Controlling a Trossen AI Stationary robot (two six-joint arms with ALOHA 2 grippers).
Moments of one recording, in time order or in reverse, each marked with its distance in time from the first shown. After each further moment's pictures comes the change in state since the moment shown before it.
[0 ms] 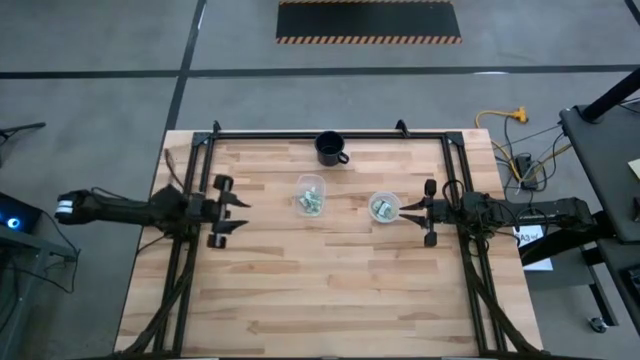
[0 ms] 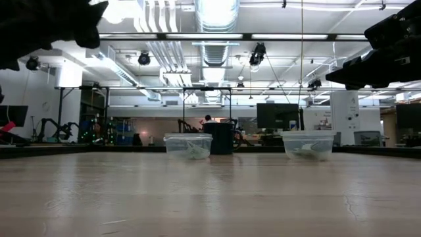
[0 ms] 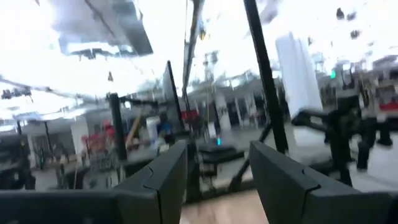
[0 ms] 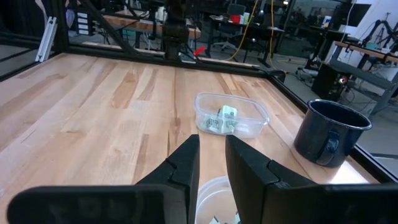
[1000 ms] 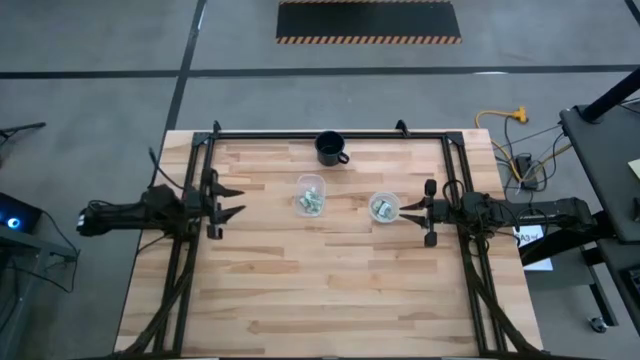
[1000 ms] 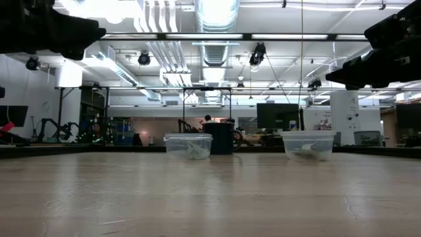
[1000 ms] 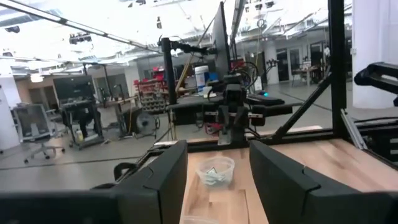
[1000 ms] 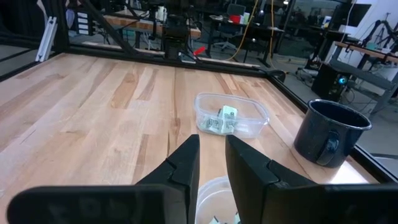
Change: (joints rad) left arm 0.000 -0.352 0.081 -0.695 -0.260 0.008; right arm 0.000 0.000 0.000 0.001 0.000 0.000
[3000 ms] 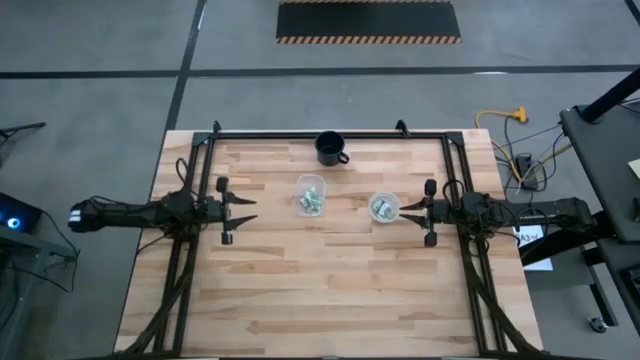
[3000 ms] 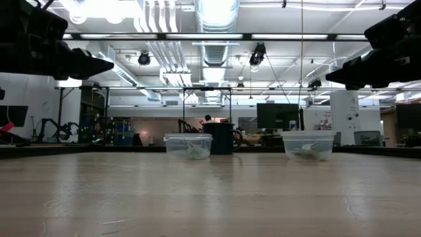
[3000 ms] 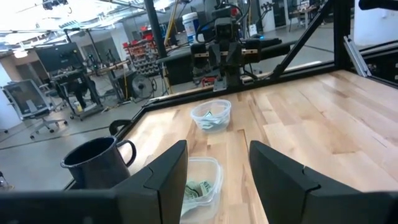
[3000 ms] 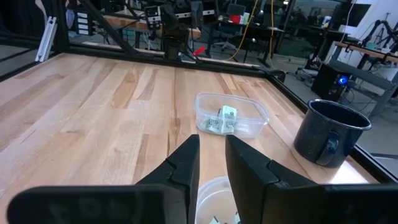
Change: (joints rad) left arm 0.000 0.149 -0.098 0.027 0.000 0.079; right arm 0.000 0.000 0.000 0.000 0.000 0.000
